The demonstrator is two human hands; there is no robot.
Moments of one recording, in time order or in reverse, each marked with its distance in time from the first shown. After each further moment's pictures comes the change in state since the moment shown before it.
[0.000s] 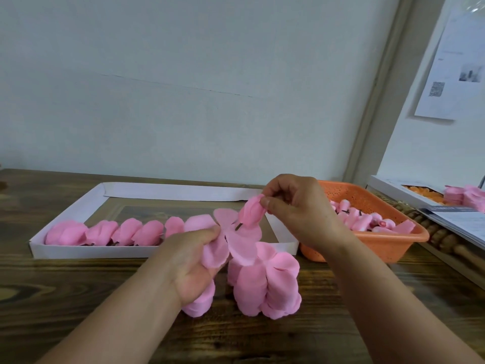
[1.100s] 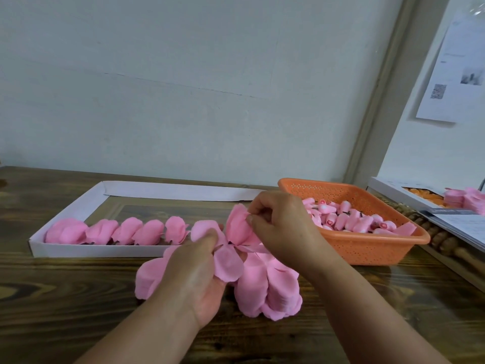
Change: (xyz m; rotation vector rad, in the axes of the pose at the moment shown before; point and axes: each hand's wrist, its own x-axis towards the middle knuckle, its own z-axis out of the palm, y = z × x) left_hand -0.009 -0.024 0.002 0.022 -0.041 0.236; right_hand -0.010 -0.010 0.026 -0.272 -0.022 -0.074
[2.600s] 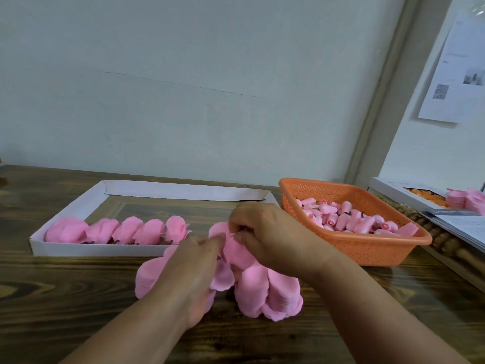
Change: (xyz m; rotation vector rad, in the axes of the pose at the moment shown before) left_hand -0.007 0.006 -0.002 0.491 0.032 0.091; right_hand 0.001 -0.015 -0.004 -0.180 -0.340 -0.226
